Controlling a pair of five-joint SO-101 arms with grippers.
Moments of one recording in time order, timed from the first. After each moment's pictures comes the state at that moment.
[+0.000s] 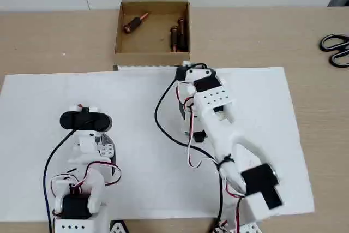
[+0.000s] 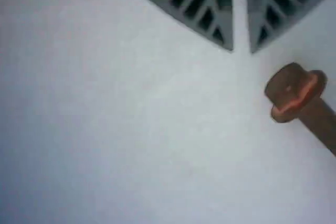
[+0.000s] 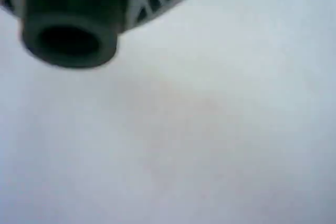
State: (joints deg) left arm -3.1 -103.5 93.0 64.4 3.4; right arm -23.0 0.3 15.6 83.5 -17.2
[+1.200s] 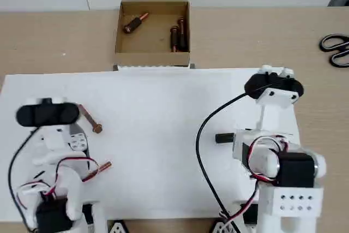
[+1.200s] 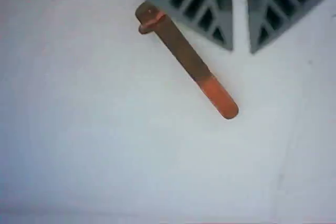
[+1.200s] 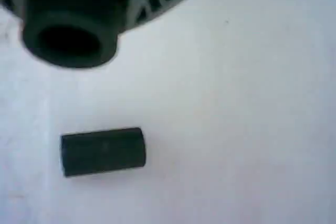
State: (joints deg) left arm -16.0 -86.0 60.9 70.9 -2.2; right arm -1.3 -57.3 31.8 96.5 -7.6
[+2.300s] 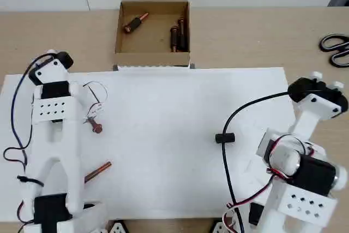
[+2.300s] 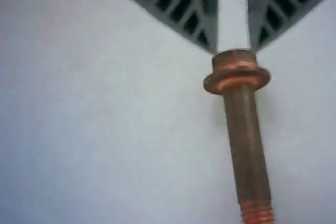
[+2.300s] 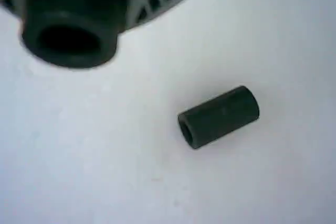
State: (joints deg) left arm -11.0 -11.9 24.3 78.9 33.4; right arm 16.1 -57.7 31.8 96.5 -7.6
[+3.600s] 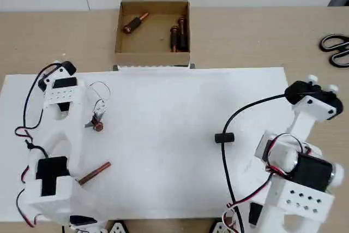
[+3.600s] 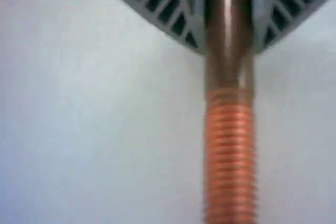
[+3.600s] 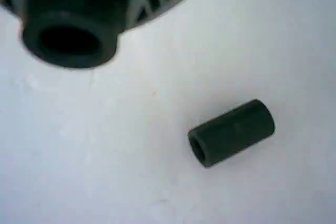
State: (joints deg) left arm -12.5 7.8 20.0 70.0 43.4; right arm 16.1 -57.7 35.5 95.6 -7.6
